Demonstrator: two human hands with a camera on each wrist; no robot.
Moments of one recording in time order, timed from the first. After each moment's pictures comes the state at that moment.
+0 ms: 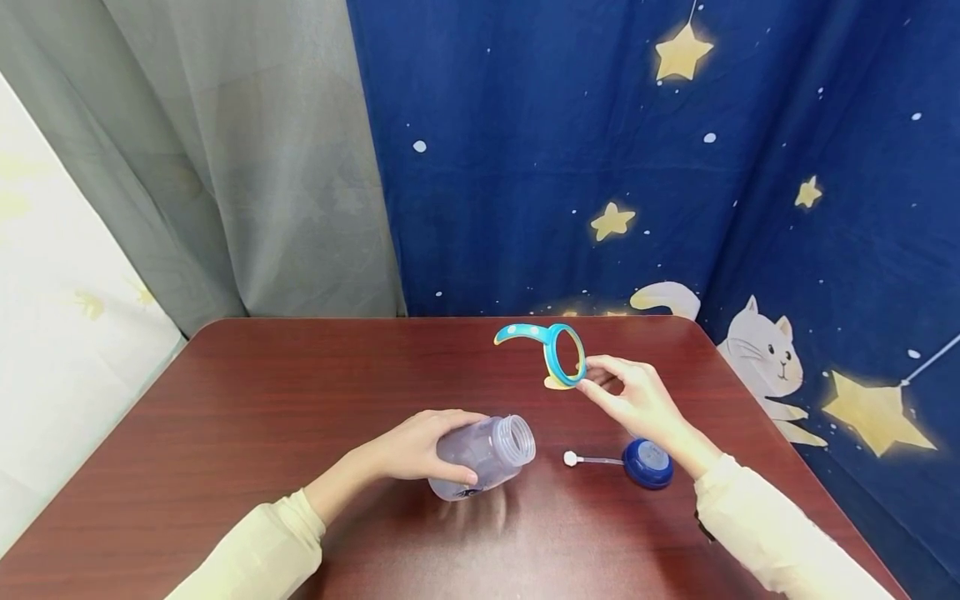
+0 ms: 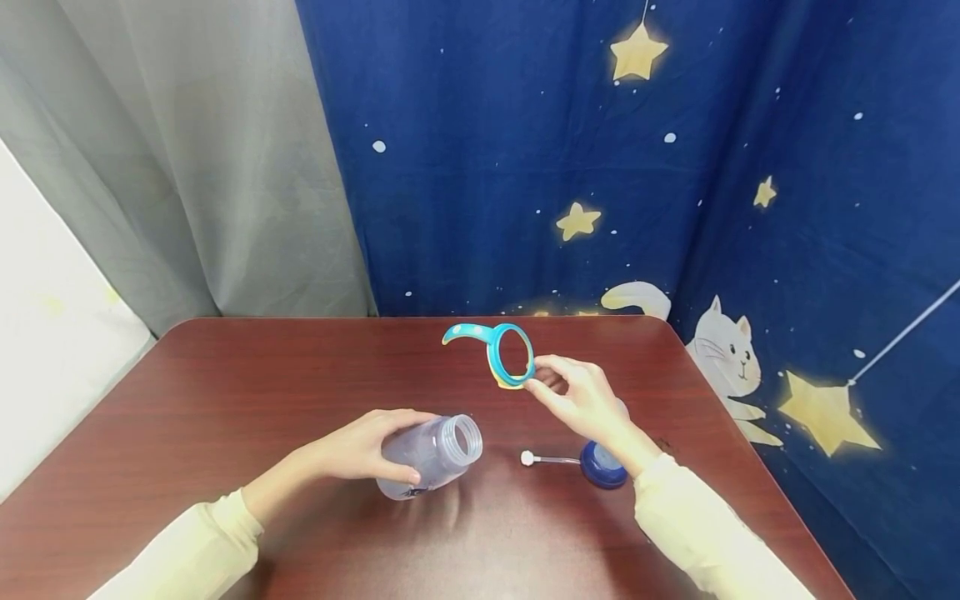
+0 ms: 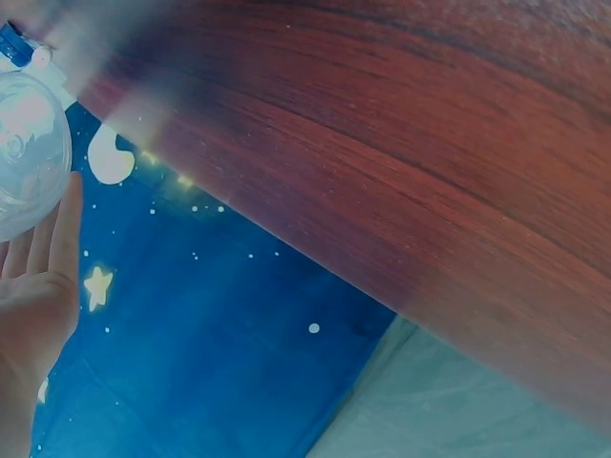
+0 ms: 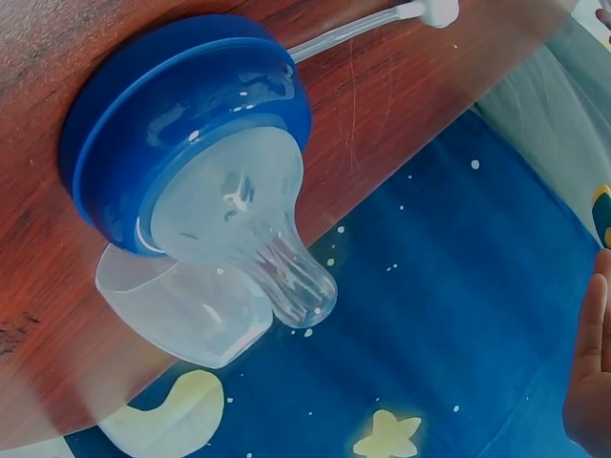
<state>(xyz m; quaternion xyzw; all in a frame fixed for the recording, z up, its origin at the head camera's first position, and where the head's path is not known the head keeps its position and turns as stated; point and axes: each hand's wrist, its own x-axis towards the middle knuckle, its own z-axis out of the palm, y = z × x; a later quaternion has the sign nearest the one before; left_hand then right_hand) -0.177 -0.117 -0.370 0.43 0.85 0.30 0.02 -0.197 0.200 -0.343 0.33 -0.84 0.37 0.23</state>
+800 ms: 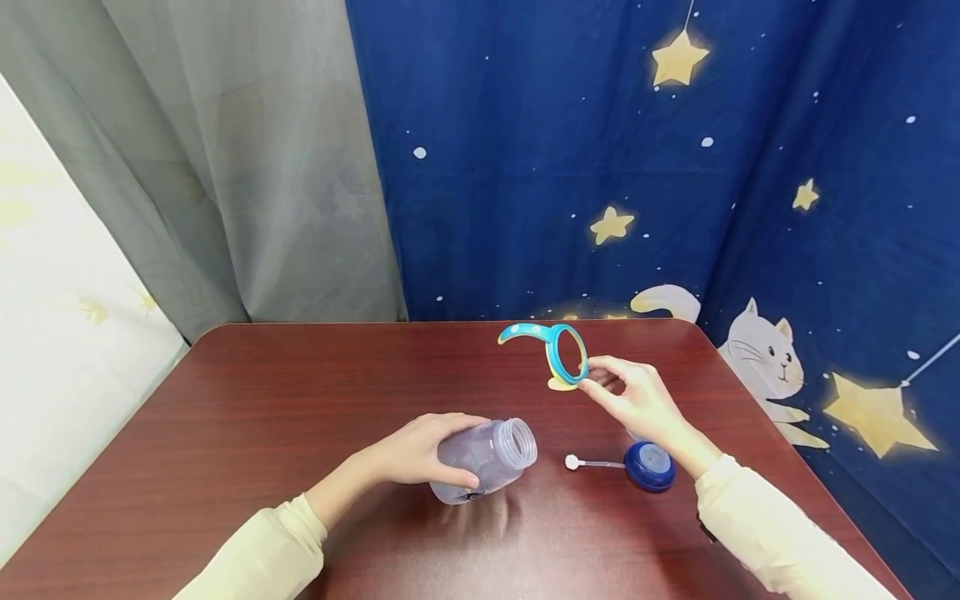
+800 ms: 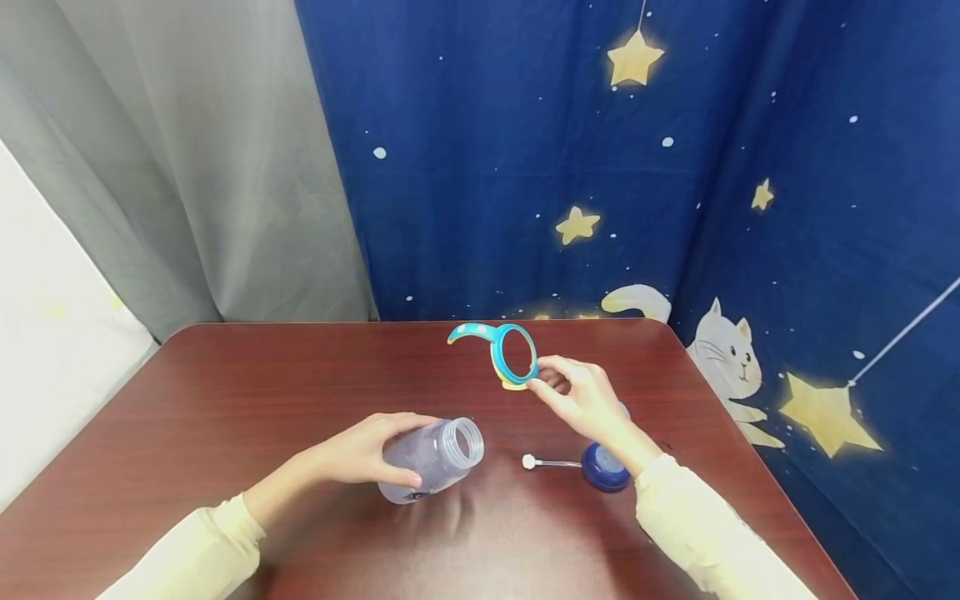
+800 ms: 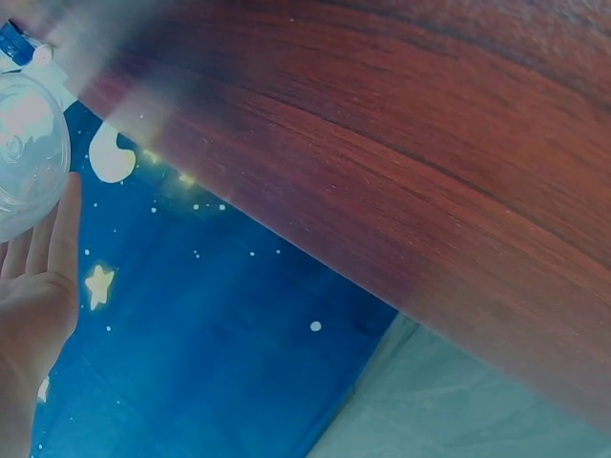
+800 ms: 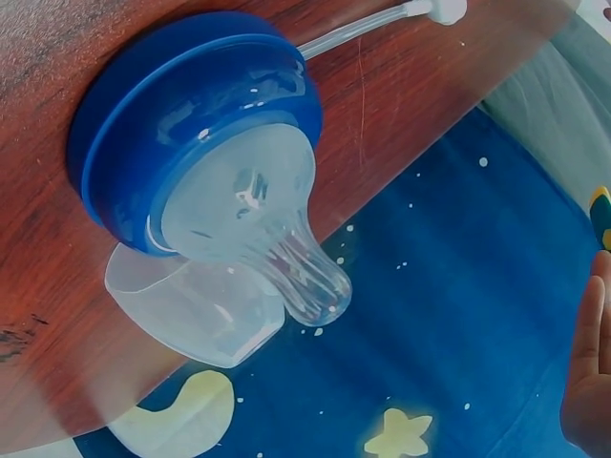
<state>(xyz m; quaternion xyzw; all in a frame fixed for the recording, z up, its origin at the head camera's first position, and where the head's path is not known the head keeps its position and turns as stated) -0.176 -0.116 -0.368 0.44 0.85 0.30 0.02 -0.198 0.201 -0.343 0.30 -0.85 0.37 0.22</state>
